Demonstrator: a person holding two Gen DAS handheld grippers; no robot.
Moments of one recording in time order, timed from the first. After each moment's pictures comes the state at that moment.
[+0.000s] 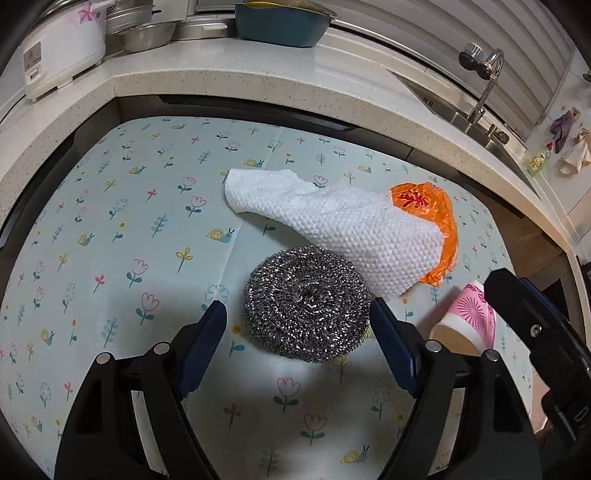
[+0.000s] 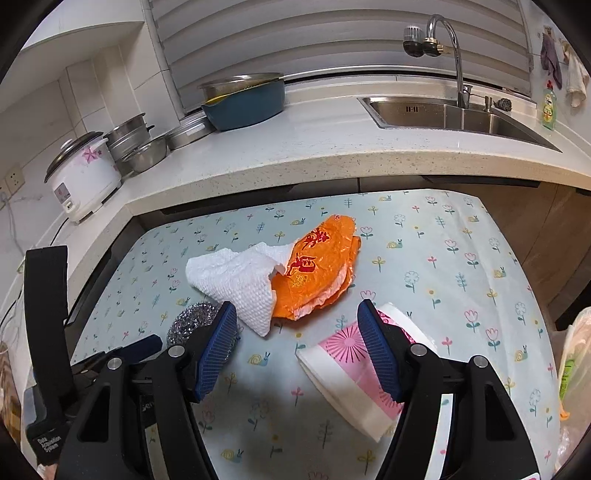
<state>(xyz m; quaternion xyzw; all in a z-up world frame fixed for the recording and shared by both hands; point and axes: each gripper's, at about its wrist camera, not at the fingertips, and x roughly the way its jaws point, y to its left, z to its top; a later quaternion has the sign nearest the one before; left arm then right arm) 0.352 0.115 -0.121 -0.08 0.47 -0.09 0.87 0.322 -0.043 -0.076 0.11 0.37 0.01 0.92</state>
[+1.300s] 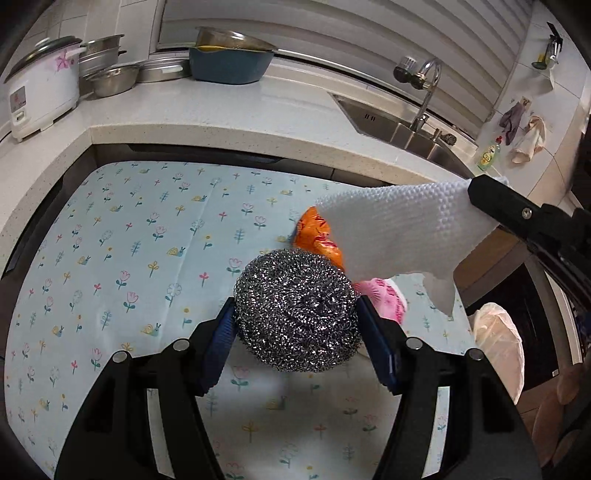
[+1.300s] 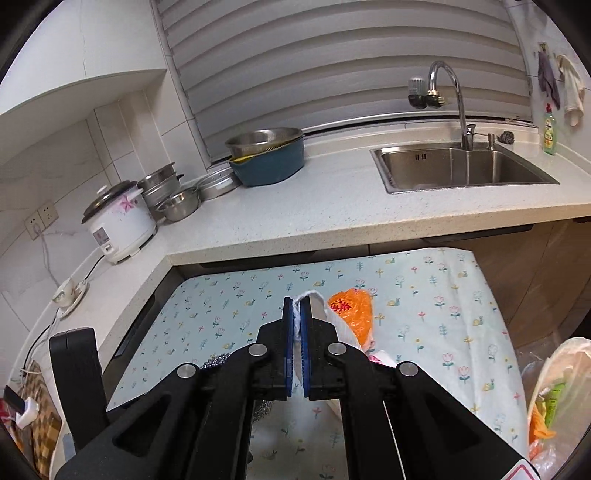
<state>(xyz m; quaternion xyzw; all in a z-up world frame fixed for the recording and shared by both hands) 0.283 0.077 -0.047 -0.06 0.42 -0.16 0.89 0.275 -0.070 0.019 0.14 0.29 0.04 0.94</state>
